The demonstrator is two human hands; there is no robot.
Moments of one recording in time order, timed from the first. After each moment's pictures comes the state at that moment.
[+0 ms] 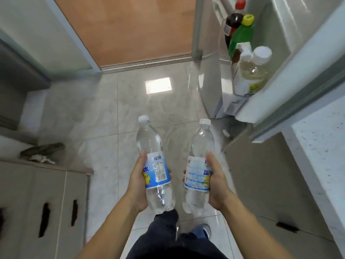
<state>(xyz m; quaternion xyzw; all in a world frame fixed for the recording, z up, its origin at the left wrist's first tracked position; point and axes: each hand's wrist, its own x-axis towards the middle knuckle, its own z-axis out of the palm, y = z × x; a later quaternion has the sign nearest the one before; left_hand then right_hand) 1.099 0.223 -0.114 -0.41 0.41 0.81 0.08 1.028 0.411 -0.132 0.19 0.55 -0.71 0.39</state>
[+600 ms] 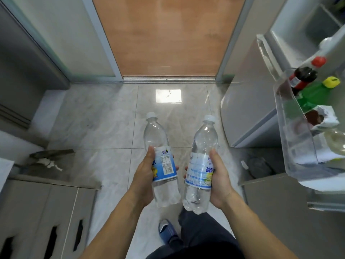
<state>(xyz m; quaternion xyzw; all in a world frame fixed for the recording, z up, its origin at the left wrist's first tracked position) 1.010 0.037 -0.101 -0.40 0.45 0.80 0.03 0.925 0.211 -0.118 0.11 0.50 -0.74 0.44</state>
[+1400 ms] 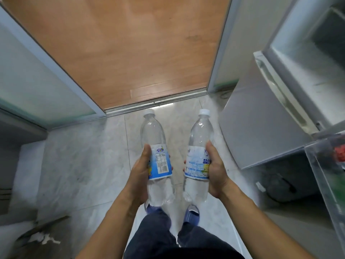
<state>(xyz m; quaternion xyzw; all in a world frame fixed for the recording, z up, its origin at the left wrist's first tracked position) 0.669 -0.138 -0.098 -0.36 0.48 0.79 0.12 0.605 0.051 -0.125 0.15 0.56 -0.74 0.35</state>
